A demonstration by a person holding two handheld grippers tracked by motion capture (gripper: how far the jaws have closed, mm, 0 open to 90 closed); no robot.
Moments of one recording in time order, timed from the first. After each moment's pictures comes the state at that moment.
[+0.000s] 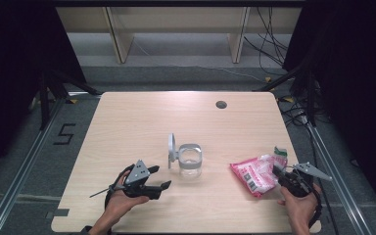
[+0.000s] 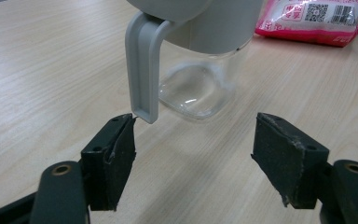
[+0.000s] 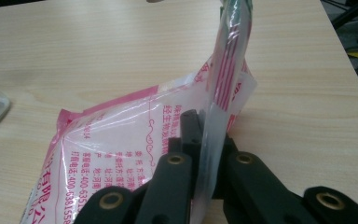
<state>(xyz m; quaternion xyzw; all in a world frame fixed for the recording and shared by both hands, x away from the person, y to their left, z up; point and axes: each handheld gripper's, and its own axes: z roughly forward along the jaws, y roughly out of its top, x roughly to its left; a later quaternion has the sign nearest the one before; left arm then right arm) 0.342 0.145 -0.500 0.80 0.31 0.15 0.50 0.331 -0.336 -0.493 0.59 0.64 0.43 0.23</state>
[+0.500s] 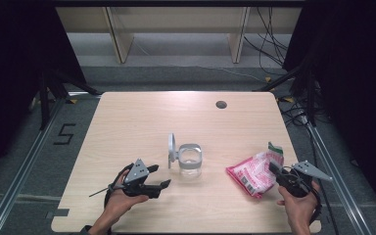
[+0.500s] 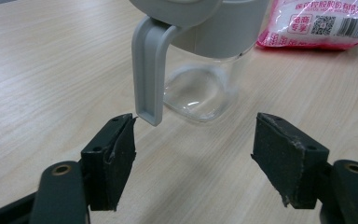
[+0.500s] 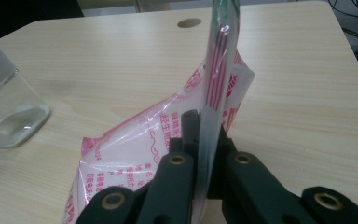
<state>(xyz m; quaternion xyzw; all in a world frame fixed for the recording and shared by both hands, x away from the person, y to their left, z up) 0.344 0.147 -0.497 0.80 0.30 0.16 0.50 0.329 -0.329 -0.480 0.53 0.67 0.46 0.25</state>
